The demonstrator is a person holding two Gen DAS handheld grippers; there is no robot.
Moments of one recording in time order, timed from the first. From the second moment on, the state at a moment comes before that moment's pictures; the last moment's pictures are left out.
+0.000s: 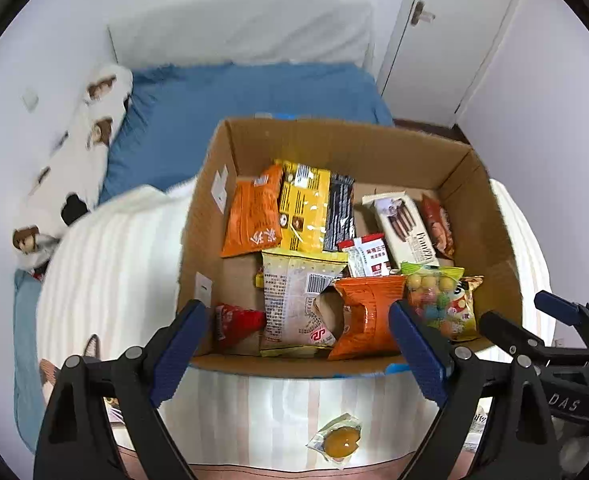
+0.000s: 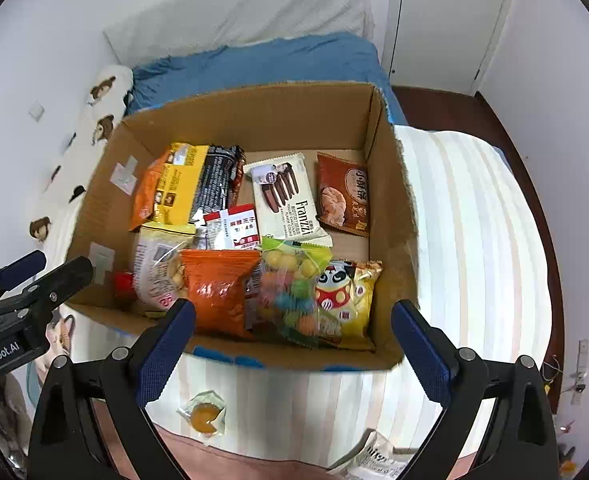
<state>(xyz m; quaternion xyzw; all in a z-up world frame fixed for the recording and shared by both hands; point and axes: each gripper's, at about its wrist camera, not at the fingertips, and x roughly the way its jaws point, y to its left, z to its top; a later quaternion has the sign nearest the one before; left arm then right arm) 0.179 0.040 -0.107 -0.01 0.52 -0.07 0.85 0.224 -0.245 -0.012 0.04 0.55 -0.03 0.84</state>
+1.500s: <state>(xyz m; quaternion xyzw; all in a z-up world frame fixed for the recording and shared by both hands) 0.050 0.005 -0.231 0.00 0.62 -0.06 0.78 0.053 -0.390 -0.181 0.30 0.62 -0.12 0.71</state>
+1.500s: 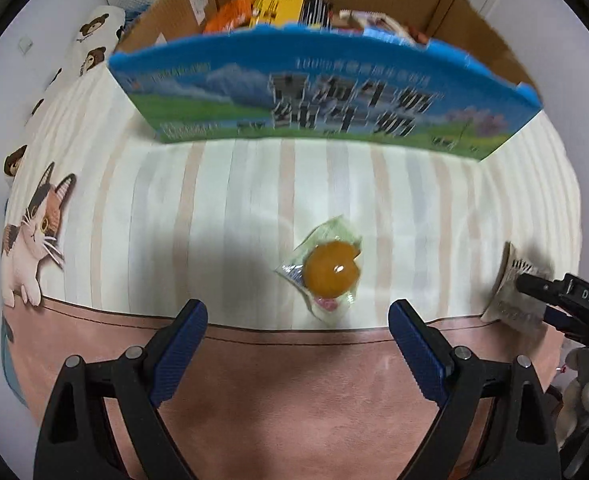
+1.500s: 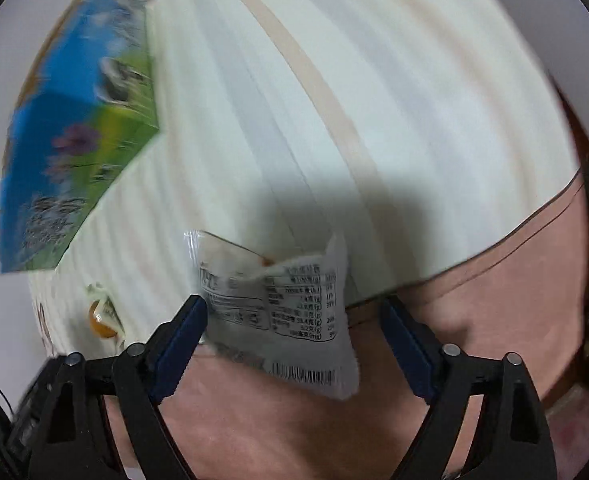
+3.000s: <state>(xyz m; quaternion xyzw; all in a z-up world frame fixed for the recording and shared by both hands) -0.030 0.054 -0.319 0.04 0.71 -0.04 0.70 0.026 -0.261 -0.224 0.03 0.73 0.02 0.69</state>
